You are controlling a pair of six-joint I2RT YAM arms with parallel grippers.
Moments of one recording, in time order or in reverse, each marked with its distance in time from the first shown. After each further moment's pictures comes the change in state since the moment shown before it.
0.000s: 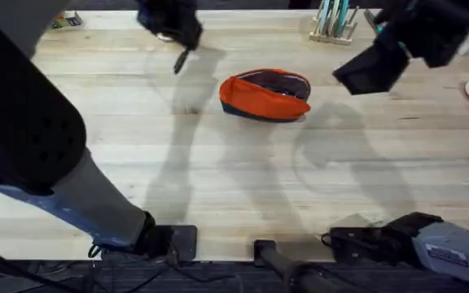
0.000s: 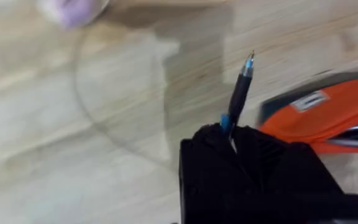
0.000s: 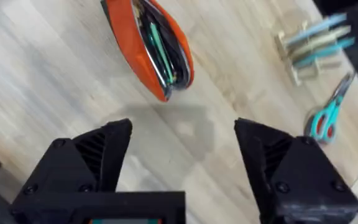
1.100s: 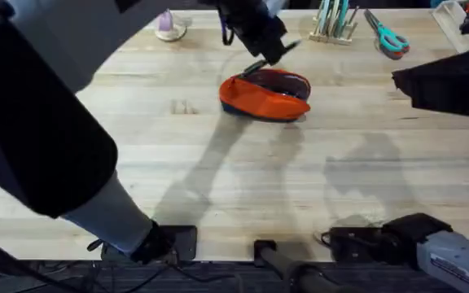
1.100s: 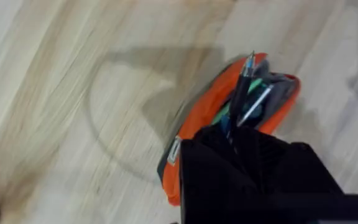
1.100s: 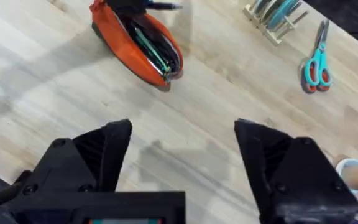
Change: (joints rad) left arm -0.360 0.000 0.012 0.070 0.194 0.330; right arm -0.091 -0.261 0.001 -0.107 0.001 0.218
